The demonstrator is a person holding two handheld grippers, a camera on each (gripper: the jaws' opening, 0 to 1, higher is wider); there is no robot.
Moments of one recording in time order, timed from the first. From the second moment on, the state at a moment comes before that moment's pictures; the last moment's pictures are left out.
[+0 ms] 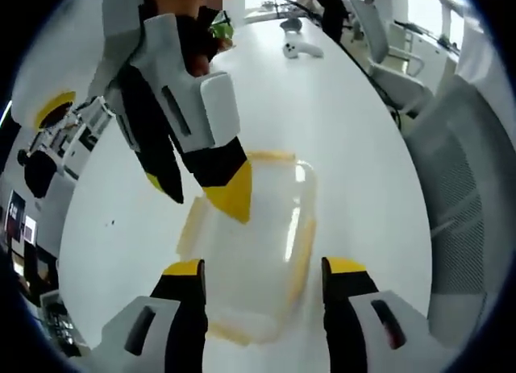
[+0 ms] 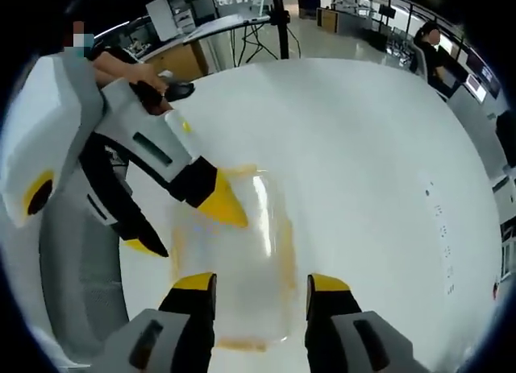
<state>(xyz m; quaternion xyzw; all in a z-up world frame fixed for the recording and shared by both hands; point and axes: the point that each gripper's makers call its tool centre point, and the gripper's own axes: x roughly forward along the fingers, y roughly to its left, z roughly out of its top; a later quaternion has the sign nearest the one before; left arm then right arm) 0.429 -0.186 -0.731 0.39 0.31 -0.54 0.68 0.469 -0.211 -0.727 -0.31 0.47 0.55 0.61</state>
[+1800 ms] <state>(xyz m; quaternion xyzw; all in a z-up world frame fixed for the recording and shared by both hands) 0.459 -0.160 -0.760 0.46 0.33 -0.56 0.61 0.432 -0.243 -0.743 -0.39 0.45 0.53 0.60</state>
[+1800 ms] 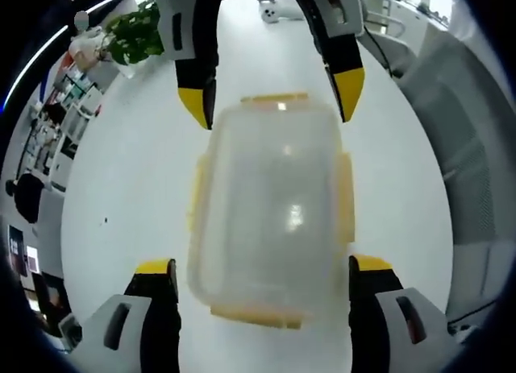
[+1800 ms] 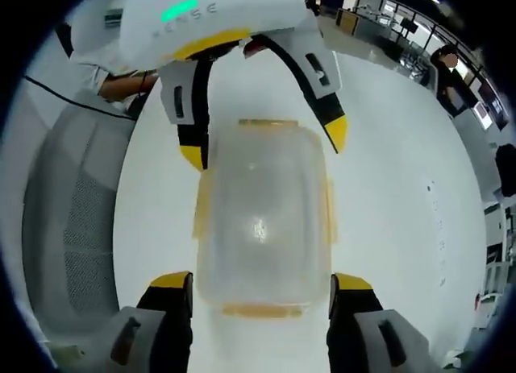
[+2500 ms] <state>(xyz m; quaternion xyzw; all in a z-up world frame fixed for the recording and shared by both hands) 0.459 -0.158 -0.770 0.47 0.34 -0.55 0.60 0.435 -0.242 -0.748 -0.40 0.43 0.53 0.61</state>
